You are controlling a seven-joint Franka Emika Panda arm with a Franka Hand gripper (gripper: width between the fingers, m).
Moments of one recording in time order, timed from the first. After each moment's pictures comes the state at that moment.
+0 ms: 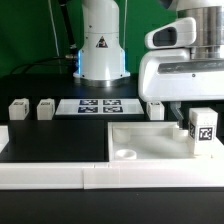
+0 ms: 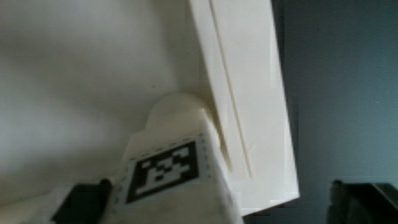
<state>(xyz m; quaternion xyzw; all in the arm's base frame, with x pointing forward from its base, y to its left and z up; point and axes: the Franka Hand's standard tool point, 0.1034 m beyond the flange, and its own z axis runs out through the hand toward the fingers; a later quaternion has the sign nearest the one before) 0.626 0.129 0.069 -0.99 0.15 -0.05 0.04</state>
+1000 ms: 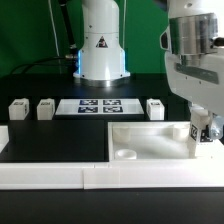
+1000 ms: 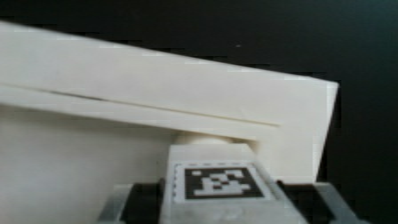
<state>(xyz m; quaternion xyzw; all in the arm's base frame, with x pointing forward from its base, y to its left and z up) 0.628 0.125 0.062 -0.74 0.67 0.01 0.08</state>
